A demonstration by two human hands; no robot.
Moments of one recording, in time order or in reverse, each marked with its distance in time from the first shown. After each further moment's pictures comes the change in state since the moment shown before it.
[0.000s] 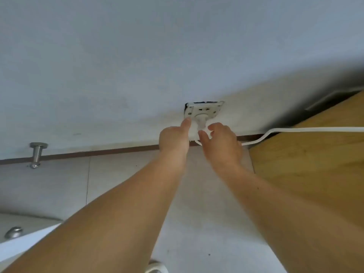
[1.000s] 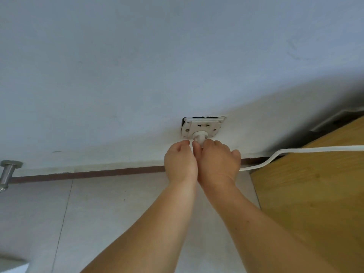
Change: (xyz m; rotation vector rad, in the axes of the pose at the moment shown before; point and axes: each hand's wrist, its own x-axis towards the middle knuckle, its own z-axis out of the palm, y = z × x) left_hand 0.007 -0.023 0.036 -0.321 0.116 0.073; right_hand 0.030 0.011 0.039 -0.415 0.243 -0.215
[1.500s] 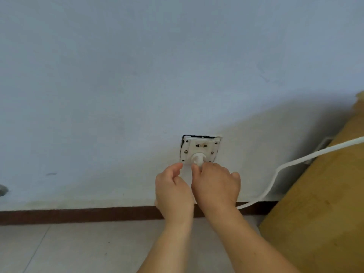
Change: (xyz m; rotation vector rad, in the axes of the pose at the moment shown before) left_hand 0.010 -0.049 -0.006 -0.007 0.121 0.492; right_hand 0.001 0.004 0.019 0.040 0.283 -0.075
